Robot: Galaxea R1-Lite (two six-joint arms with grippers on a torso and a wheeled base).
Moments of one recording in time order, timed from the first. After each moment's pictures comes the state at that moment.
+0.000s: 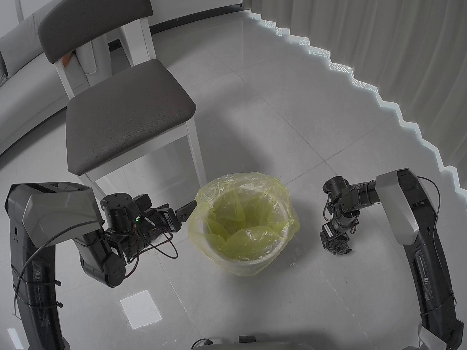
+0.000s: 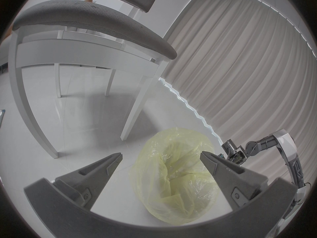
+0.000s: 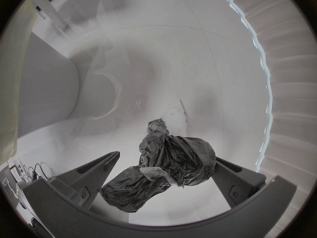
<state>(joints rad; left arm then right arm) -0.27 2.31 -0.69 -1.45 -0.24 -0.38 0.16 2.78 -2.00 0.43 -0.28 -0.13</state>
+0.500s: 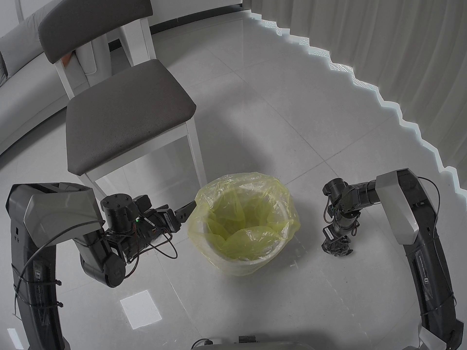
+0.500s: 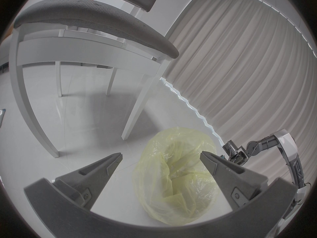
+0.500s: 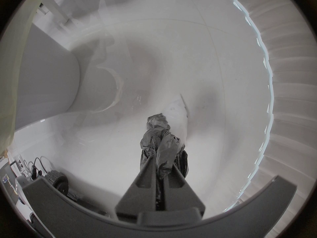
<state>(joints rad) -0.26 2.32 -0.70 -1.45 -0.24 -0.38 0.16 2.78 -2.00 0.48 -0.28 -0.15</state>
